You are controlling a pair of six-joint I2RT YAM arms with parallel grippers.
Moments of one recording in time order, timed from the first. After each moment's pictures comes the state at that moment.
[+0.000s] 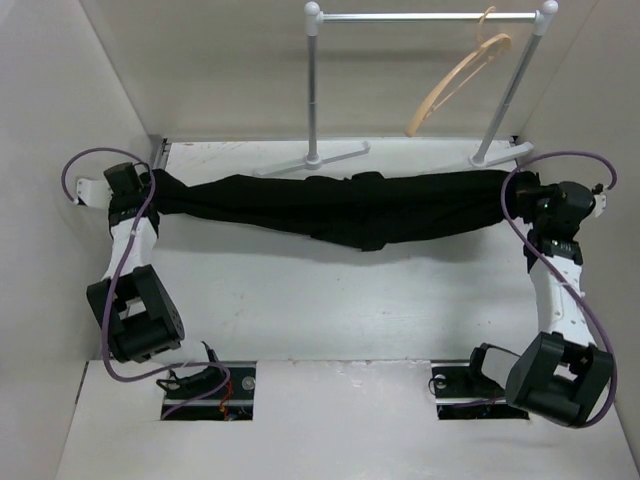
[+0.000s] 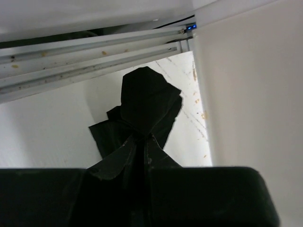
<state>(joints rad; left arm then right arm) 0.37 1.53 1.11 -0.12 -0.25 -1.05 -0.38 1.15 0.89 -0.05 -0.03 1.06</state>
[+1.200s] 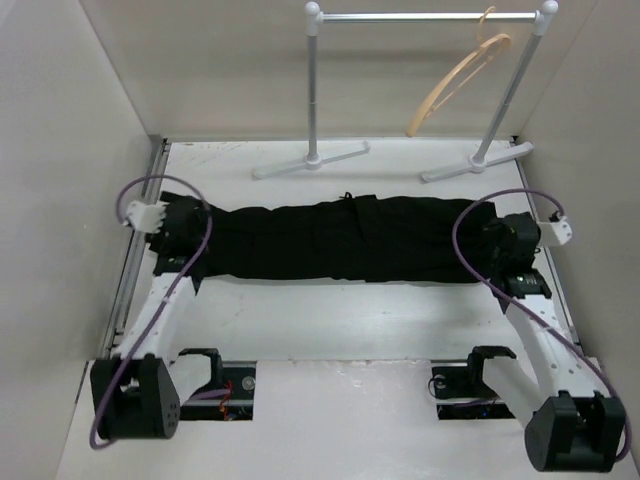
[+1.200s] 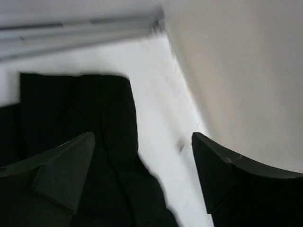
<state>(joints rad) 0.06 1.00 0.65 0.01 -0.58 -1.02 -0.07 0.83 0.58 -0.11 0.47 0.91</state>
